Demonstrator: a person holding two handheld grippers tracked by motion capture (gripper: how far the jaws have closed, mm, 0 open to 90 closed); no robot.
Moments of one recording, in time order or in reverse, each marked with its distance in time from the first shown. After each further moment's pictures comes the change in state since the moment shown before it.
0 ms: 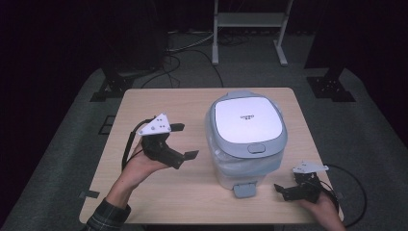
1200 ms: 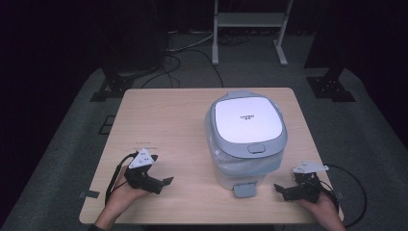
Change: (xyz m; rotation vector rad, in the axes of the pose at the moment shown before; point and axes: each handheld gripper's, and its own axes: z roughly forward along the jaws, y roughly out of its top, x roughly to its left) left arm 0.011 -0.133 -0.017 0.223 0.187 -0.097; right arm 0.000 0.000 0.000 0.000 -0.001 0.000
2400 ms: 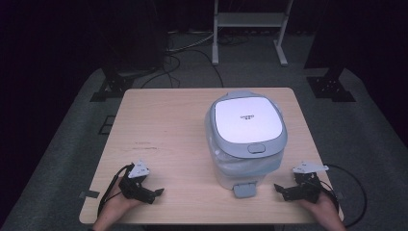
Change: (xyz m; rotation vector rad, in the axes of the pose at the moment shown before) left arm 0.008 -0.051 0.007 0.153 0.056 -0.039; right arm 0.000 0.000 0.000 0.000 0.001 0.002
